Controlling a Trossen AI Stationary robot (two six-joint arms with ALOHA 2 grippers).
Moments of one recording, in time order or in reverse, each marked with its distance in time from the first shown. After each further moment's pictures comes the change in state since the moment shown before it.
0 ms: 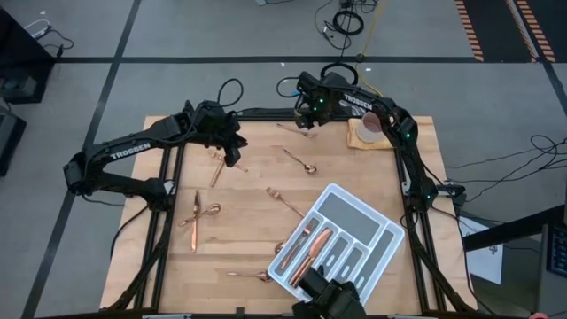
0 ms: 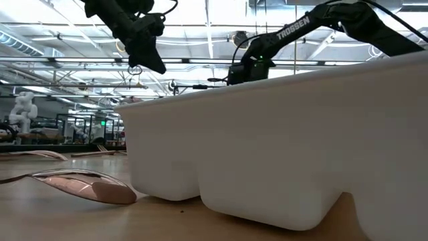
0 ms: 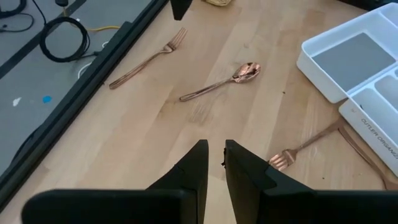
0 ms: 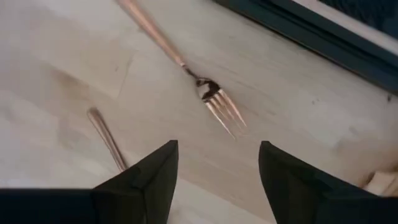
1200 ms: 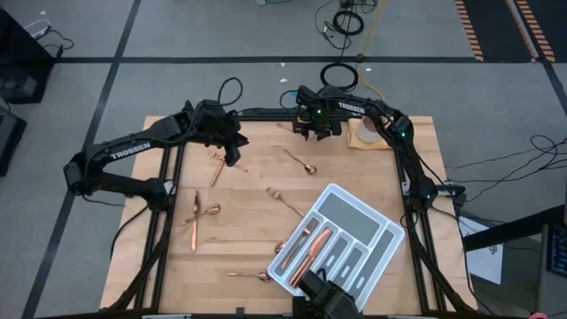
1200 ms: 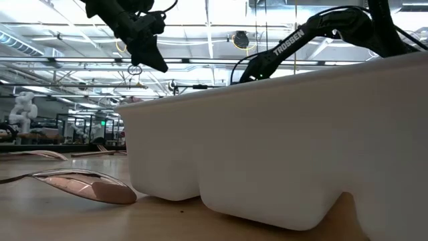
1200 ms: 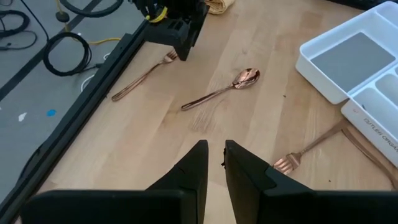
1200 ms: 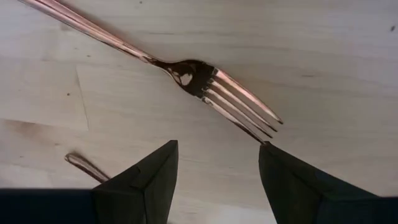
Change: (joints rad) left arm 0.004 0.000 0.000 0.028 0.005 0.056; right arm 0.002 0.054 -0.155 0.146 -0.092 0.354
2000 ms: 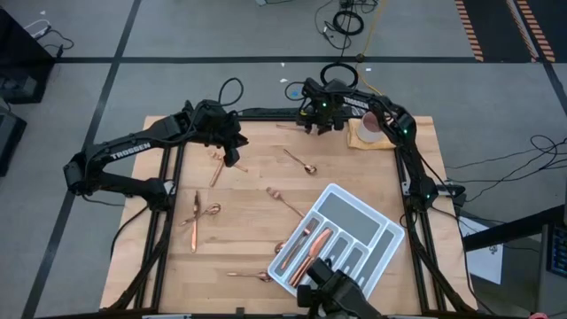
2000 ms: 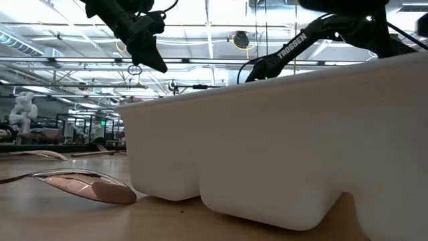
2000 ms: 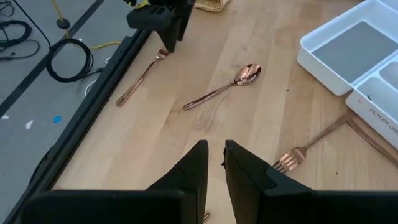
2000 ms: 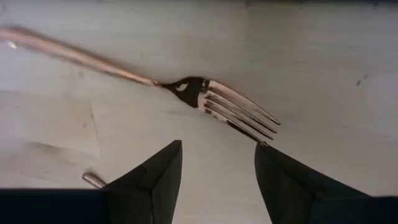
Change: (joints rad) left arm 0.002 0.000 0.000 -0.006 0.000 0.052; right arm -0.072 0.002 0.000 0.050 -0.047 -0.039
